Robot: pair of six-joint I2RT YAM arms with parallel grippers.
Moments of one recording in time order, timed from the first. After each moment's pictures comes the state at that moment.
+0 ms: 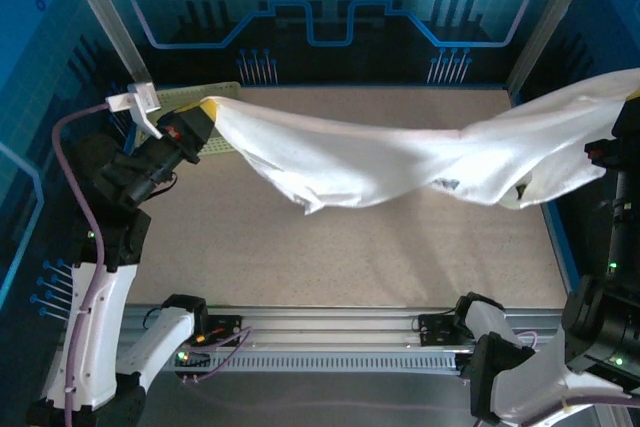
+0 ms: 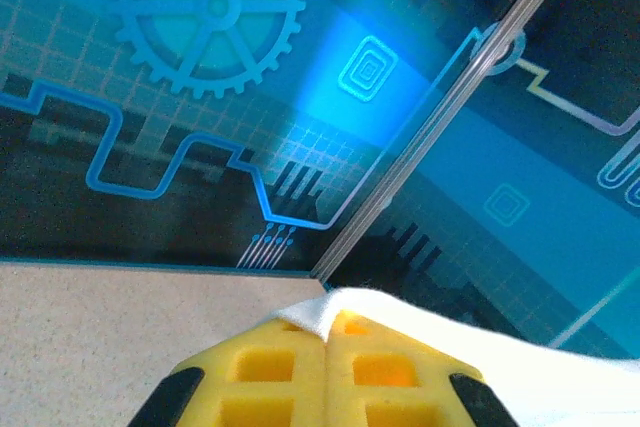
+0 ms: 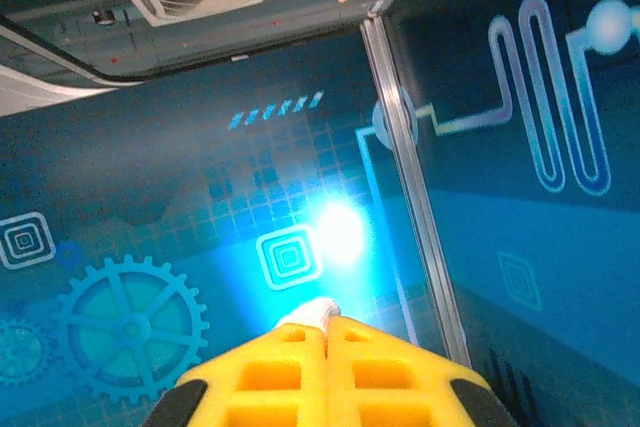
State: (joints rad) left arm -0.07 0.82 1.25 -0.29 0.47 -0.64; right arm -0.45 1.01 2.34 -0.98 -0.14 0.33
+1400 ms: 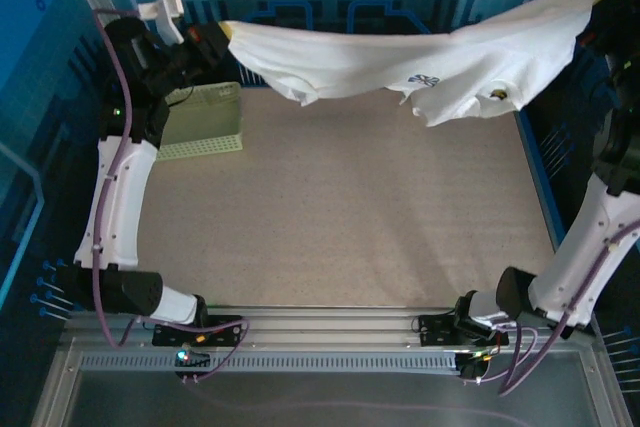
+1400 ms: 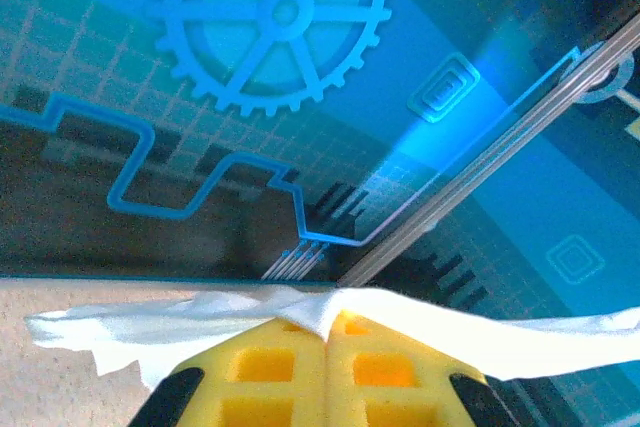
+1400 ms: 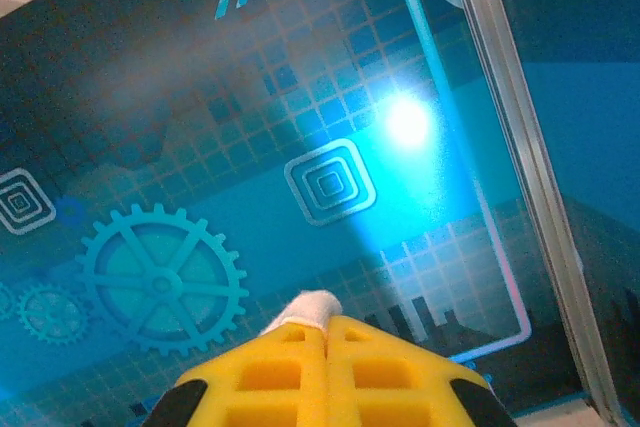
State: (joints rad) left arm -0.01 1.42 1.72 -0.34 0.53 -0.68; right arm -0.41 1.37 2.35 -0.83 -0.30 0.46
